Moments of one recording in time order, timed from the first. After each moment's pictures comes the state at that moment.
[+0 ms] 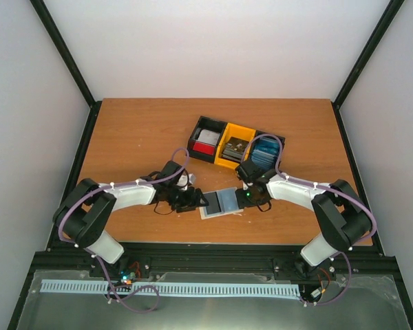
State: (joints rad) left arm -0.61 1.55 0.68 -0.20 0.54 -0.74; right arm 0.63 1.57 0.81 -0.55 -0.04 0.38
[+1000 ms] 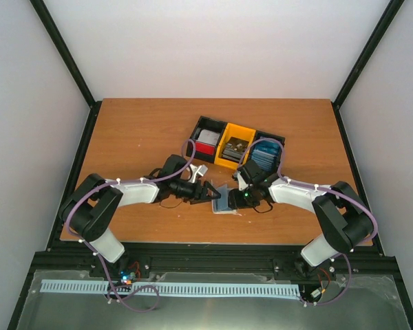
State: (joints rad) left arm -0.61 1.63 0.69 0.16 0.84 -0.73; right arm 0.62 1.54 0.74 -0.36 -0.30 0.43
